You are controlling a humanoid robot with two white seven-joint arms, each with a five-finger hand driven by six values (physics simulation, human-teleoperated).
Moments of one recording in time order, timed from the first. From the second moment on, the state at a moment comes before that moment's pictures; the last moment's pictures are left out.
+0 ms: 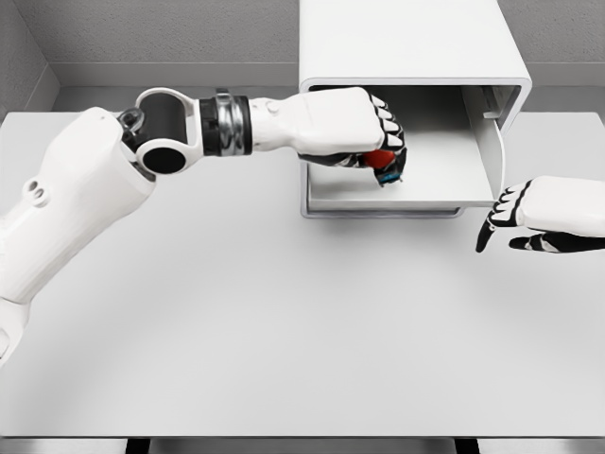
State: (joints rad) left arm -1.01 0.33 -0.87 -1.38 -0.46 -0.61 -0.39; right arm -0.71 -1.34 0.87 -1.77 -0.04 -0.61 0.42
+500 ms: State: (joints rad) left arm -1.01 0.32 -0.86 -1.39 -0.46 -0.61 -0.39; right arm -0.71 -1.31 0.88 -1.77 -0.04 -0.61 0.42
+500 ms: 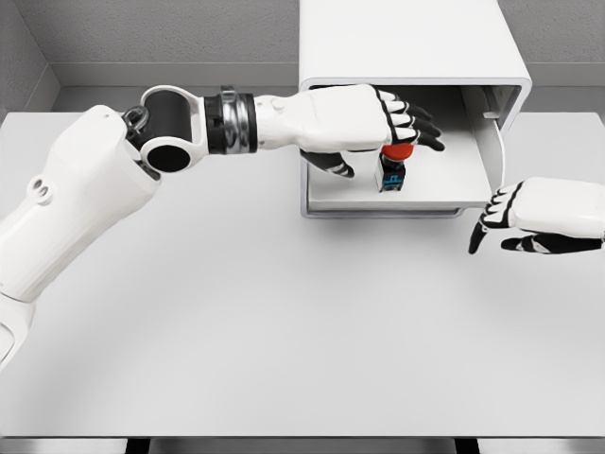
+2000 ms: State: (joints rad) left arm -0.75 0.83 -0.65 -1.74 -0.20 -0.61 -0.39; right arm -0.72 -1.10 0.92 -1.76 0.13 -0.61 0.43
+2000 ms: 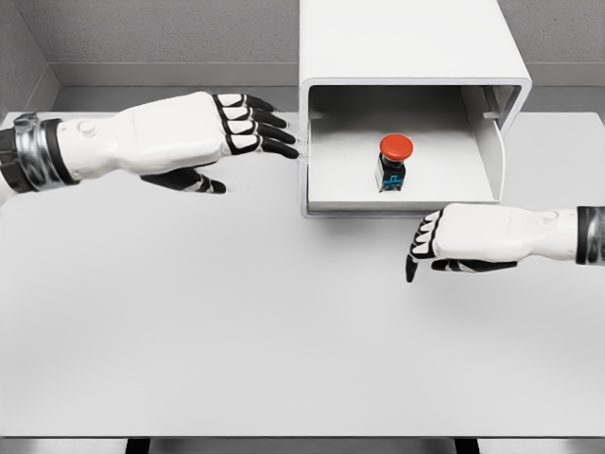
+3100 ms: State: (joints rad) left arm -0.70 0.91 -0.61 -1.58 -0.19 -0.61 -0.39; right arm -0.80 -0.96 0.91 -1.57 0.13 -0.61 0.43
